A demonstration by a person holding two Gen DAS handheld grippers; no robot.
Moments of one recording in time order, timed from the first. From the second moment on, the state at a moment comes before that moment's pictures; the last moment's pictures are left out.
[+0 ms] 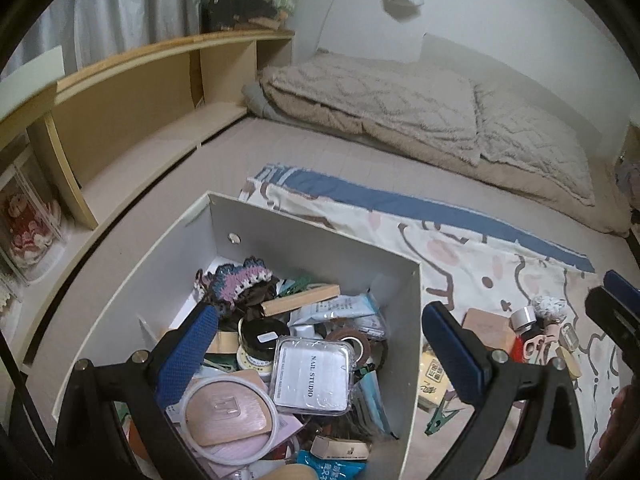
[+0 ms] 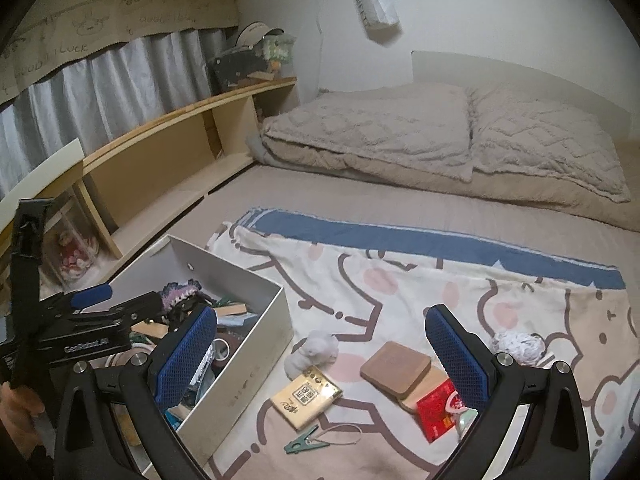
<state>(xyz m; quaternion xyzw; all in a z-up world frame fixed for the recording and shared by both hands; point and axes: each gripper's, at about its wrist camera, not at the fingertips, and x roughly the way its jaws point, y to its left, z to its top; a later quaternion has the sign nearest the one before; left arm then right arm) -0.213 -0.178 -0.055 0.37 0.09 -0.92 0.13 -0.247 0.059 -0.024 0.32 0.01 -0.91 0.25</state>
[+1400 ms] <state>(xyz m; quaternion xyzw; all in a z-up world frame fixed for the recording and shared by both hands) -0.153 -0.121 0.009 0.27 0.05 -0.96 0.08 -0.186 0.100 0.006 0.29 0.04 -0.93 0.21</state>
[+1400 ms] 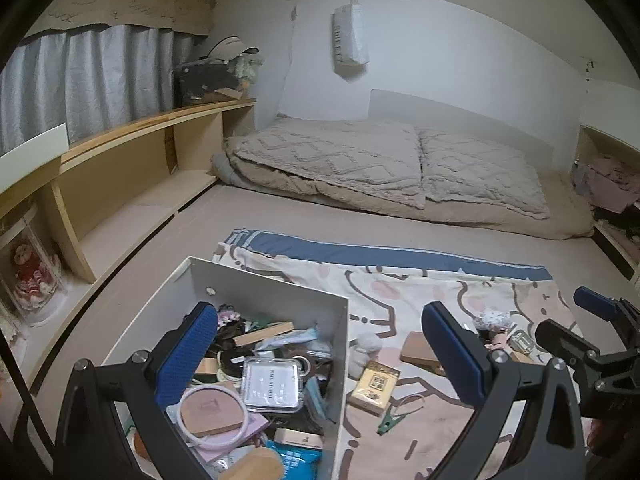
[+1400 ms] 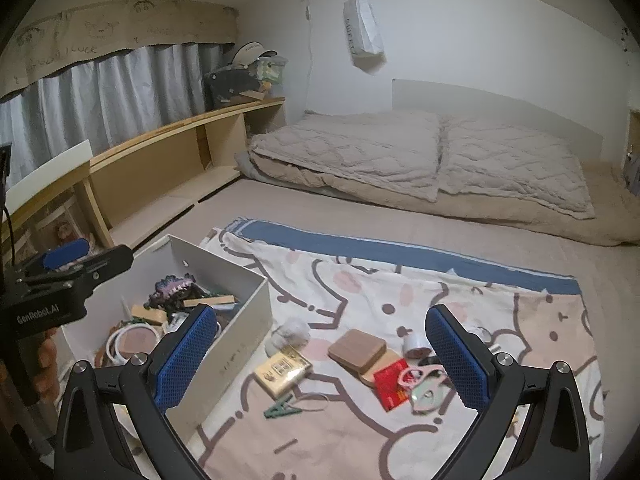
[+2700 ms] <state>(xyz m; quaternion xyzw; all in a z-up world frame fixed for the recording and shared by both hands) -0.150 -0.049 0.001 0.27 -0.01 -0.96 -0.03 -0.229 0.131 -0.082 0.42 0.04 -0.89 0.16</state>
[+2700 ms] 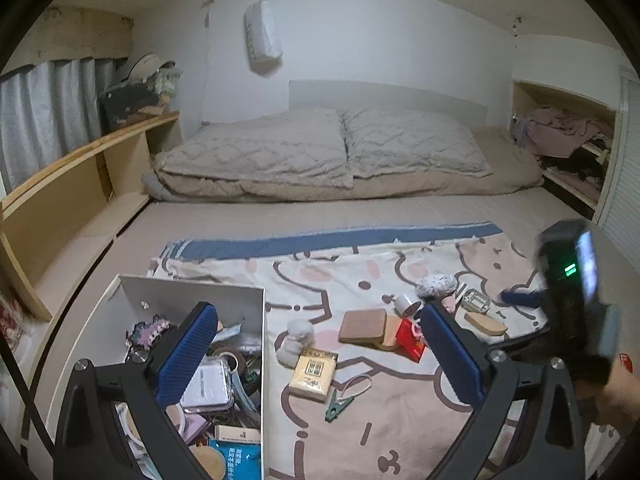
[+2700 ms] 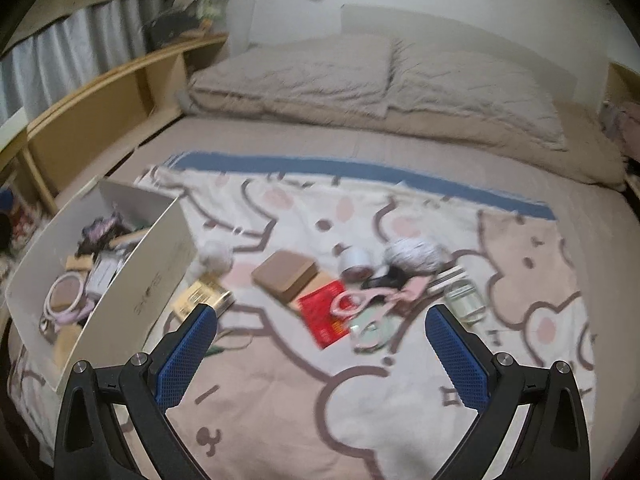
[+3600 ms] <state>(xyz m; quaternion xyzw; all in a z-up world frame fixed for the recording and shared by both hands) -0.157 -0.069 0.006 0.27 0.03 -0.96 -0.07 -0.255 0.026 -0.168 0.52 0.05 -0.80 0.29</state>
